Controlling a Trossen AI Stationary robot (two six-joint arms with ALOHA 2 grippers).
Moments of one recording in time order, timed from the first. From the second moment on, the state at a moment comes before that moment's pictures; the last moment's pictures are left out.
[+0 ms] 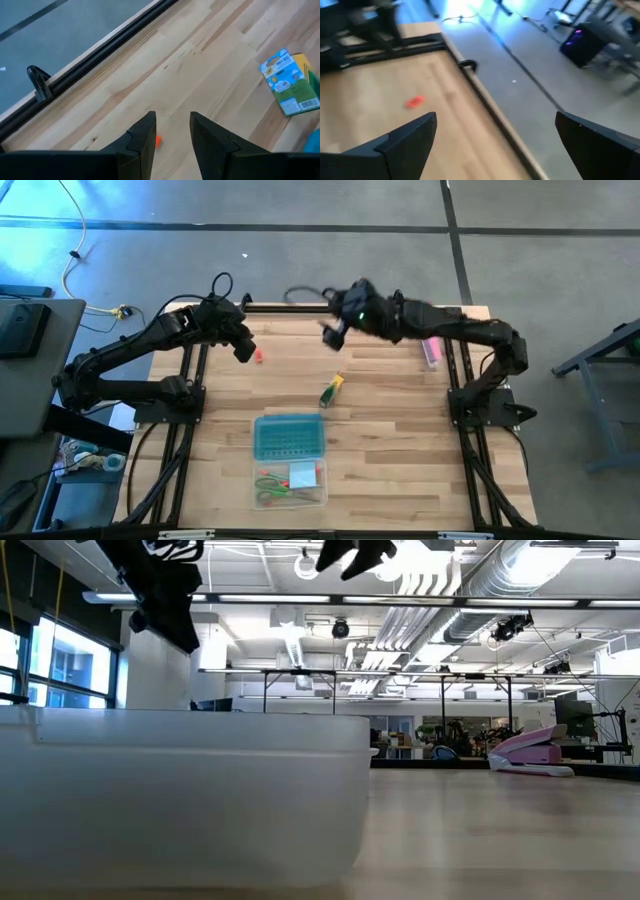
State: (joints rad) left arm 0.69 0.97 0.92 -0.79 -0.09 -0.16; right arm -0.16 1.67 1.78 -0.68 0.48 -0.01
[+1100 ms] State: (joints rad) left arm 0.68 1.12 0.92 -0.58 -0.24 -0.94; right arm -0.78 1.56 1.78 -0.74 0.28 -0.25
